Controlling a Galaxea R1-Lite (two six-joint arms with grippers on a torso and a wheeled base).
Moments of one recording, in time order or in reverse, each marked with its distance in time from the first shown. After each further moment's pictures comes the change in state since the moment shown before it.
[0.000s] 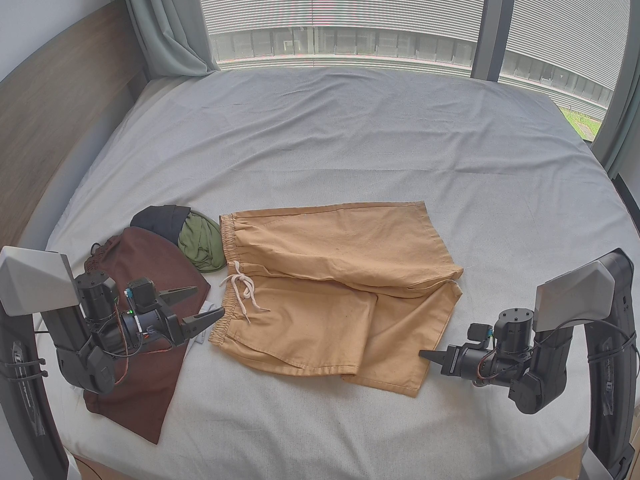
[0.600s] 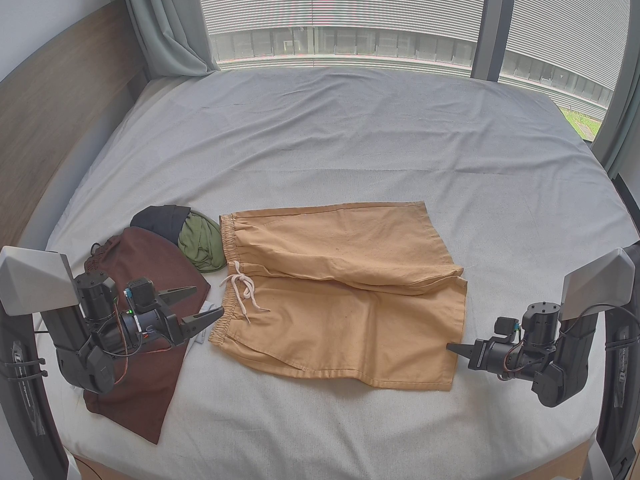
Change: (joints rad) left arm 0.004 0.001 -0.001 0.000 0.000 0.001; right arm -0.130 -0.072 0.091 0.000 0.045 -0.104
